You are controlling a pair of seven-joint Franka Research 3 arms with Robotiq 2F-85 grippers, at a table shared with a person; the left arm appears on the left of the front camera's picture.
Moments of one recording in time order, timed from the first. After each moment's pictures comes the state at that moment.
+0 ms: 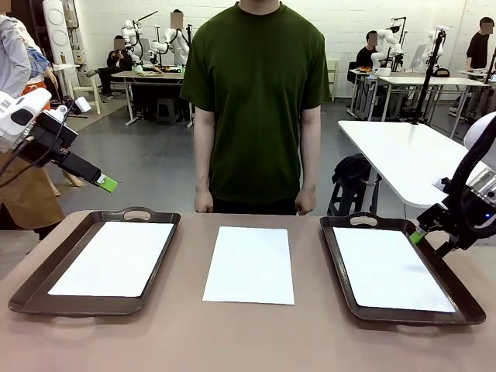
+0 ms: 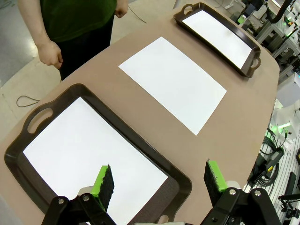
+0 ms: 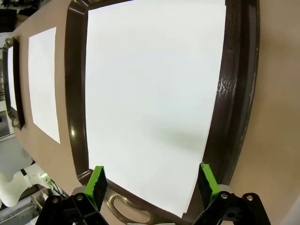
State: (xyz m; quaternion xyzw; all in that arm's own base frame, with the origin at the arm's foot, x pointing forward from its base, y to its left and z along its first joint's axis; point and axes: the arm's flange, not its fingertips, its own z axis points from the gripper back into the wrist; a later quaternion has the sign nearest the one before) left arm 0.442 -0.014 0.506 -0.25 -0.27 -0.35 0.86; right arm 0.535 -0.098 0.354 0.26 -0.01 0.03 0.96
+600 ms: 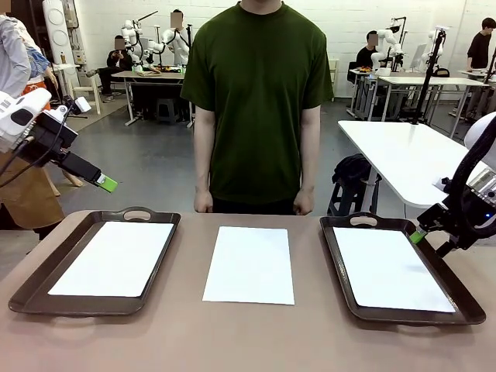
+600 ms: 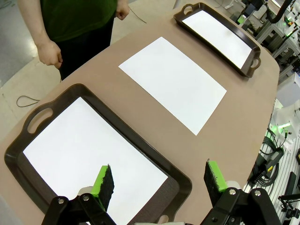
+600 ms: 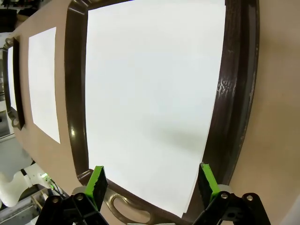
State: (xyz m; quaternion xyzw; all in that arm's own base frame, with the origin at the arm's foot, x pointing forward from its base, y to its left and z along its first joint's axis) left arm 0.442 -0.014 0.506 -0.25 -0.27 -0.35 0.86; right arm 0.535 -0.098 0.354 0.26 -0.01 0.03 0.96
